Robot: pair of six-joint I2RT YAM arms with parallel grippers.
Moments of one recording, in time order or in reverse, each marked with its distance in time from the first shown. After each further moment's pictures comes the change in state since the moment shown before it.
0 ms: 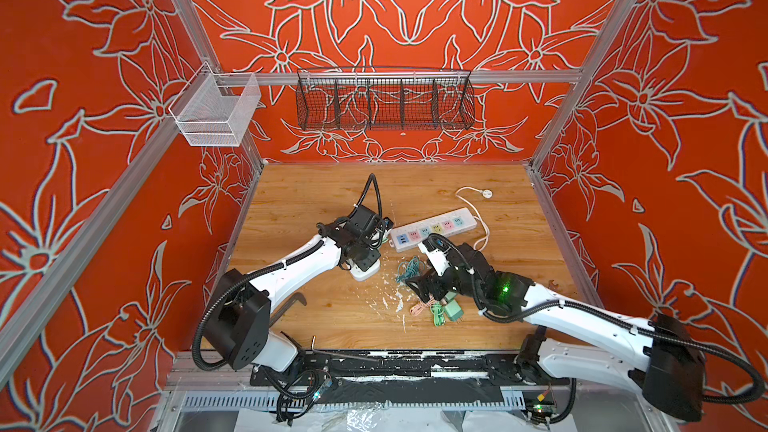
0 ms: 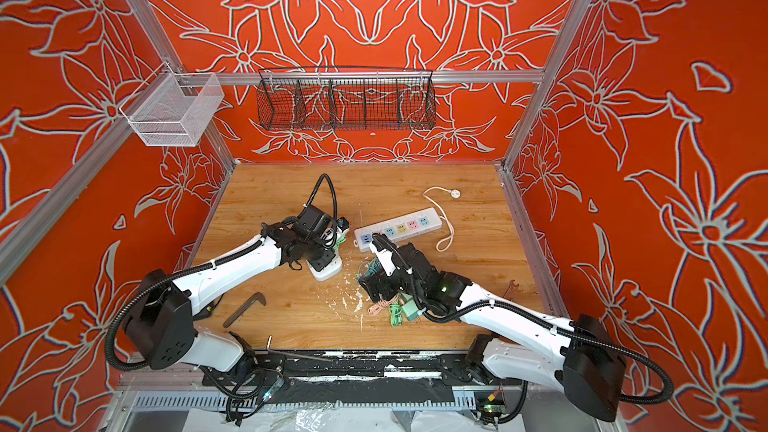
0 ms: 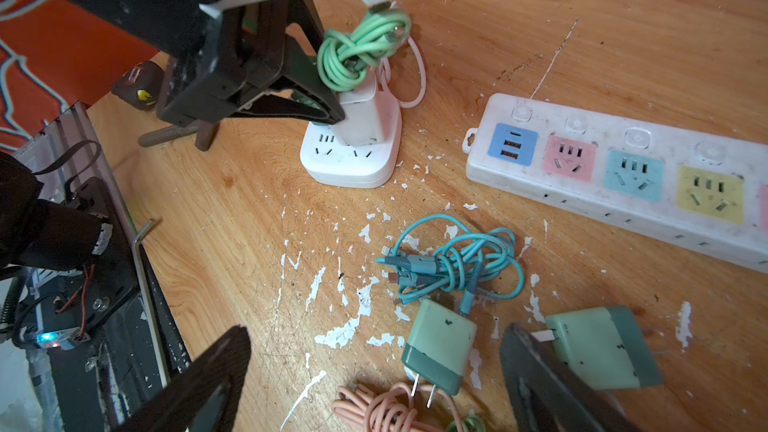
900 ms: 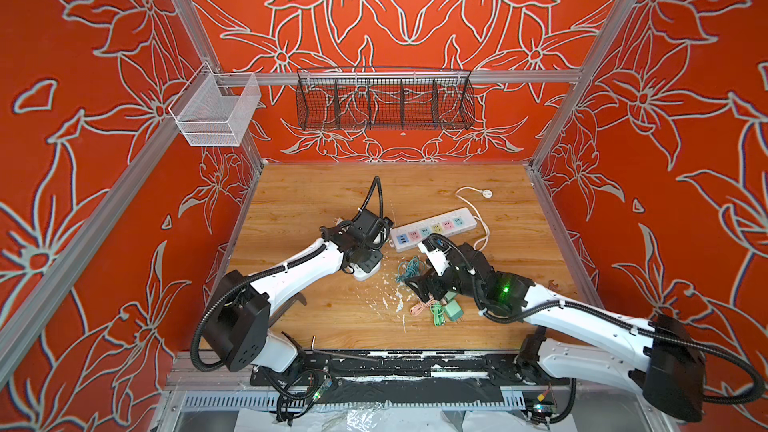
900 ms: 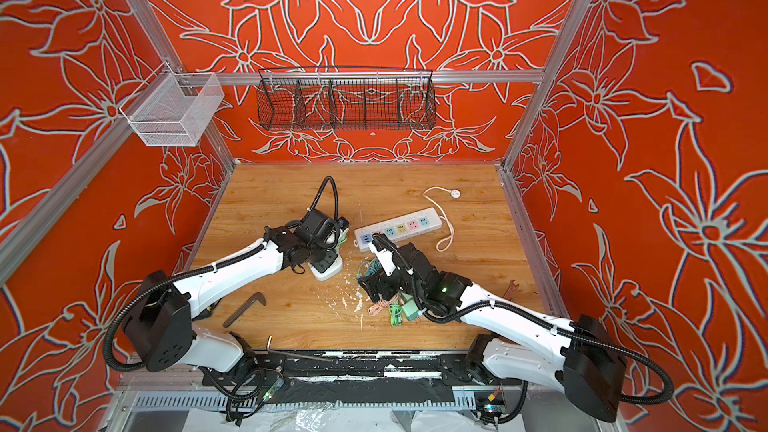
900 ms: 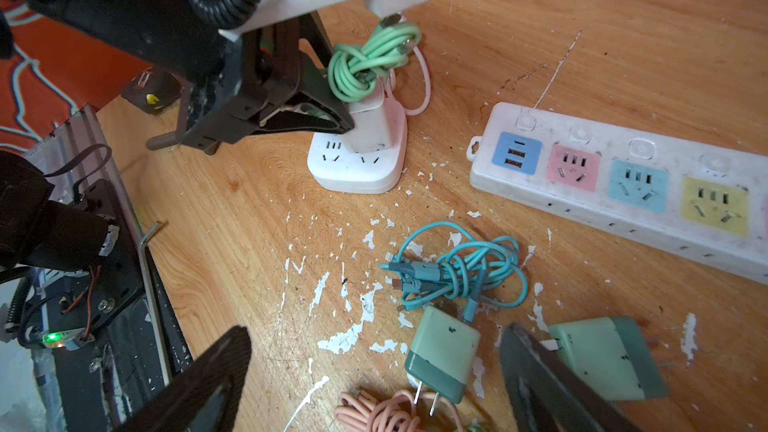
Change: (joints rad) left arm -0.028 0.002 -0.012 0.021 -0.052 -0.114; right arm 0.000 -0.003 -0.005 0.022 -0.011 -0.010
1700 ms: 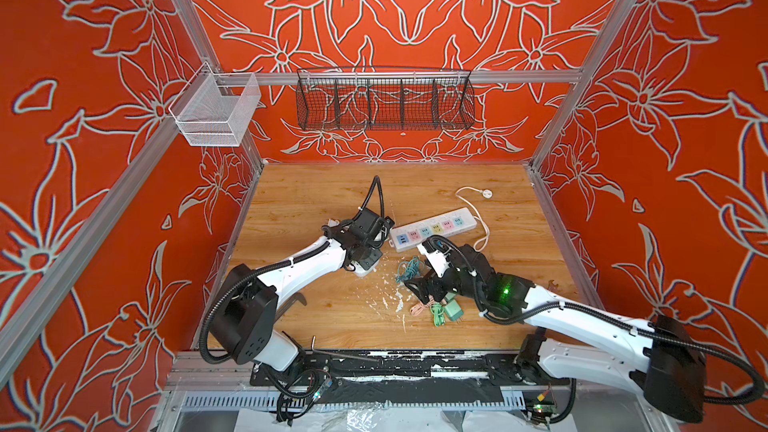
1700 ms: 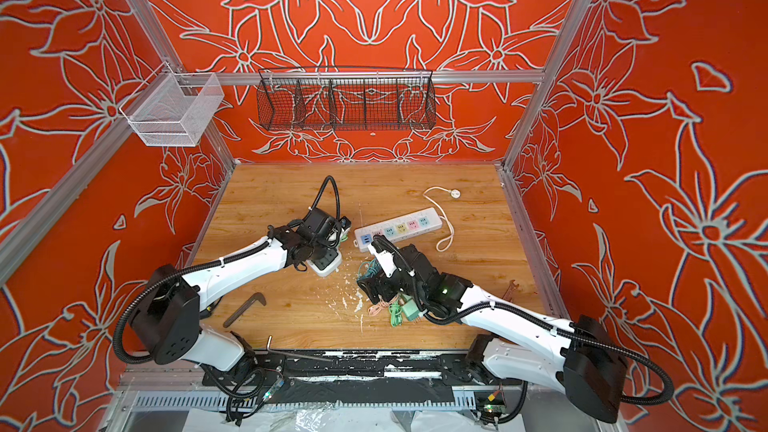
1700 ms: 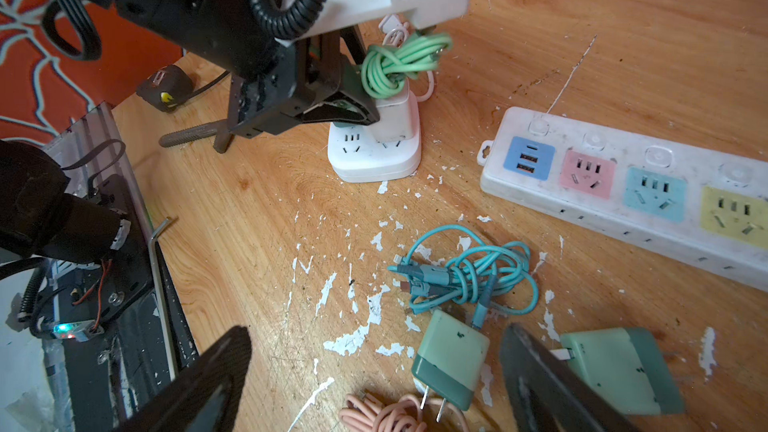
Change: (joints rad) left arm 0.018 0.026 -0.018 0.071 -0.045 0.097; right arm 0.000 -0.008 -0.022 0.035 -0.024 -0.011
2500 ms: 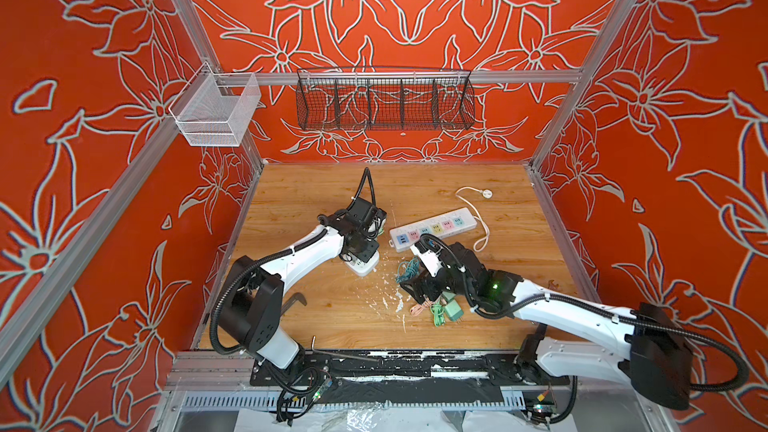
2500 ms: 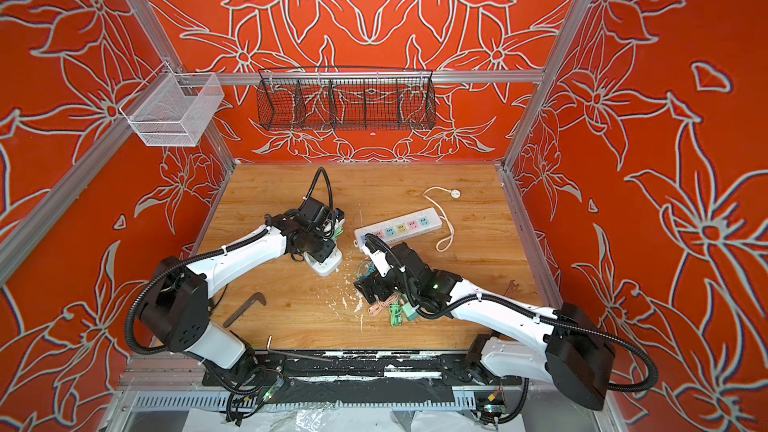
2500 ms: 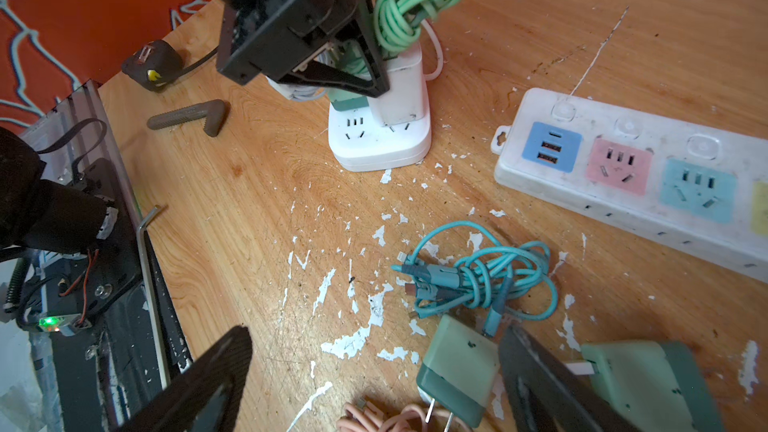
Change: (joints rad) left arm 0.097 0.072 0.093 -0.091 0.140 -0.100; right arm 0.000 0.108 0.031 0.021 -0.026 -0.011
